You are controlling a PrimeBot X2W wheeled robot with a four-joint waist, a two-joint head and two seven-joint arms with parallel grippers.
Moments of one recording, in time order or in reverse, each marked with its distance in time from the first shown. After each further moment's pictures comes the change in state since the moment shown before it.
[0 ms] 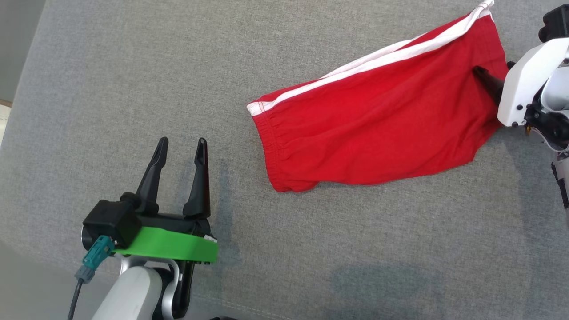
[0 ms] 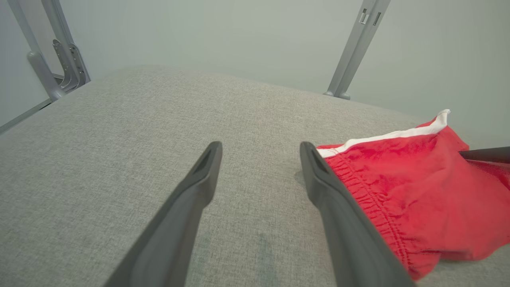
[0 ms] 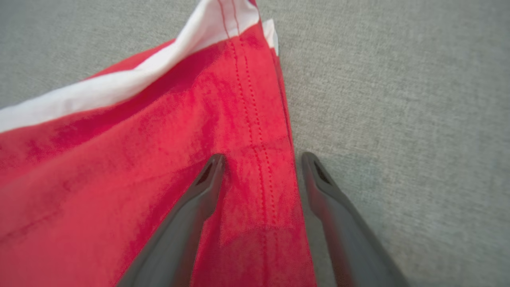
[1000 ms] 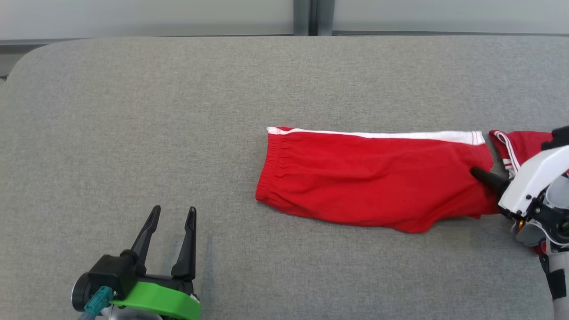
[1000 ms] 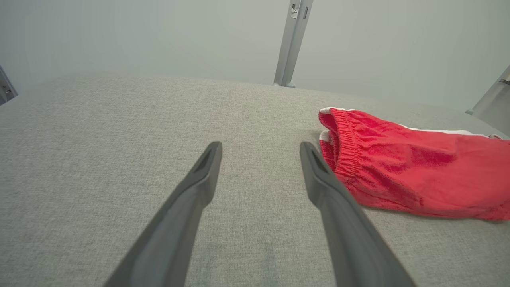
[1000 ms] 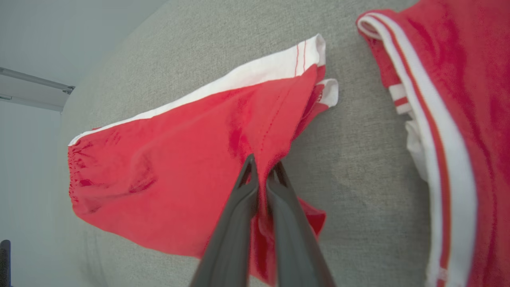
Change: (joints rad) left arm 0.214 0.003 0.097 0.092 0.105 -0.114 0.006; right arm 0.367 0.157 -0.307 -0.119 0.283 0.000 0.103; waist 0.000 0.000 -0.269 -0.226
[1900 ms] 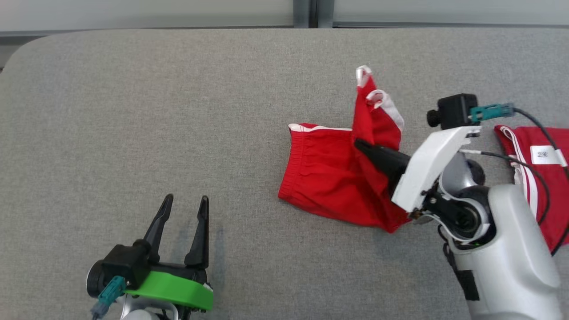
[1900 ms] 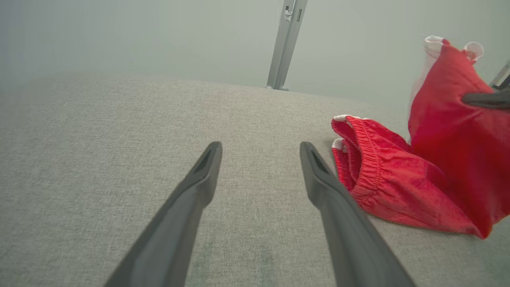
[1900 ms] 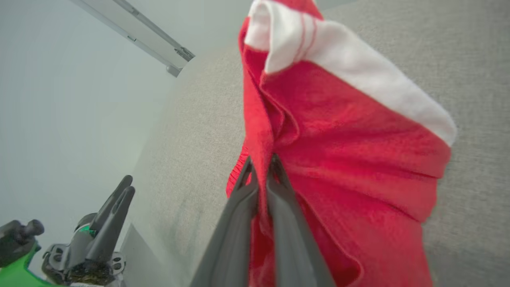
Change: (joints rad) left arm -0.027 -0.054 0.006 0.017 0.035 -0.028 -0.006; right arm -0.020 0.179 0.299 -0.276 -0.011 0.000 -0.057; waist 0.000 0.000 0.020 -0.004
